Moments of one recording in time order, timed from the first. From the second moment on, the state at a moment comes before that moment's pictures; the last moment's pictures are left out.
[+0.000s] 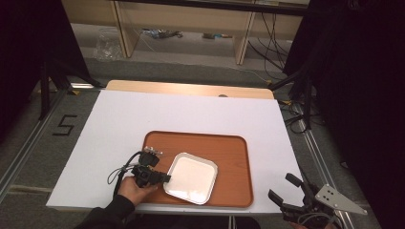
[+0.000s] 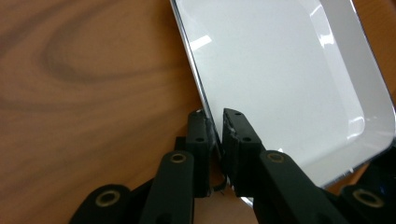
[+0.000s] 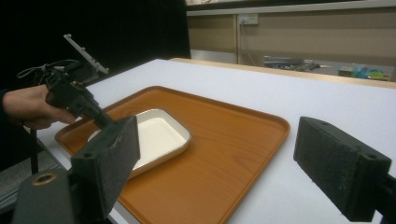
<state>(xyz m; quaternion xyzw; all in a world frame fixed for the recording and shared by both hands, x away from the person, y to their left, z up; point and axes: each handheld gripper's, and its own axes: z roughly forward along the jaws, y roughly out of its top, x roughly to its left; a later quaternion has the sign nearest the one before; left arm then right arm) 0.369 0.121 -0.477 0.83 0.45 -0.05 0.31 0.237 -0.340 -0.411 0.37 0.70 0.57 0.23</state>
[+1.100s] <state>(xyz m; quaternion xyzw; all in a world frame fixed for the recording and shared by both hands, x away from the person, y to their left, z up) 0.339 0.120 -0.474 0.84 0.45 -0.08 0.31 0.238 -0.340 -0.411 0.37 0.70 0.57 0.23</state>
